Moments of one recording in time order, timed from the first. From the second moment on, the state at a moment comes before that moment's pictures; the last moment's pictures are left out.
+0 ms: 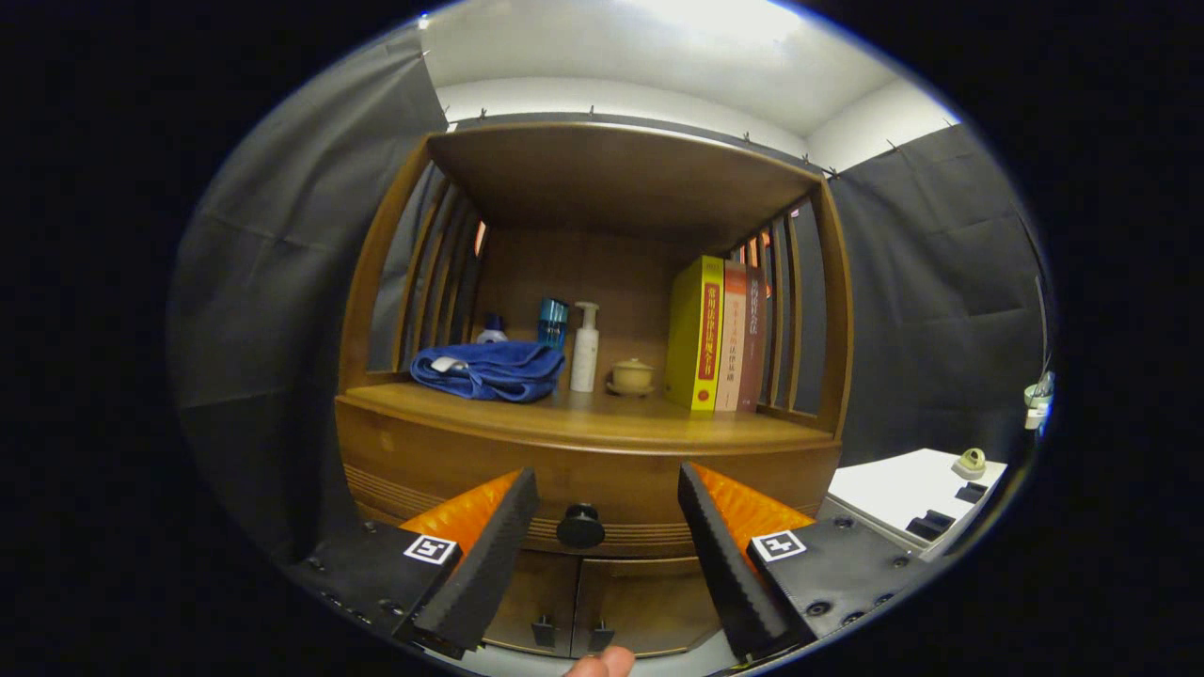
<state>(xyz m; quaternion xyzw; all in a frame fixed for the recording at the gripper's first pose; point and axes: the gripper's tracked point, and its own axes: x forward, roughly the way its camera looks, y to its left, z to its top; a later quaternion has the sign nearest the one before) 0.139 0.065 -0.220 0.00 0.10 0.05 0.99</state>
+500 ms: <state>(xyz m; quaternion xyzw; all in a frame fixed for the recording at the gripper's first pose) 0.164 0.087 -0.284 0.05 0.13 0.06 0.99</state>
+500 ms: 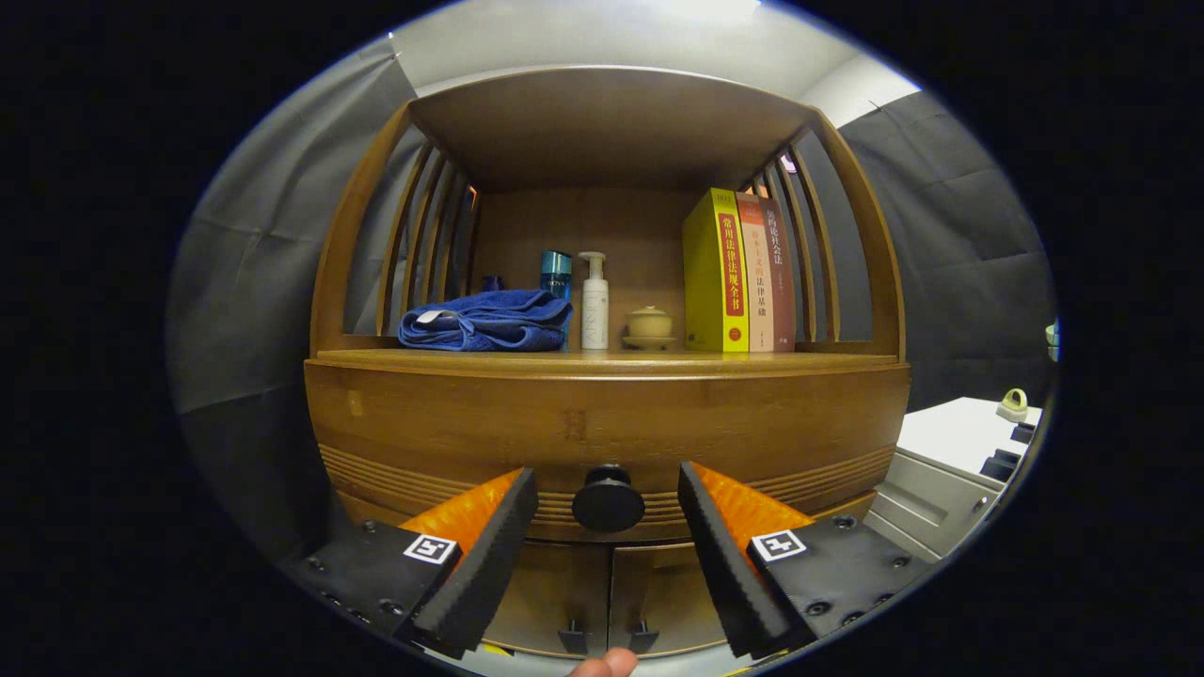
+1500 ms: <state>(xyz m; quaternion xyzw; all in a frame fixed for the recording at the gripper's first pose) 0.200 0.096 -0.309 0.06 0.15 0.08 0.98</state>
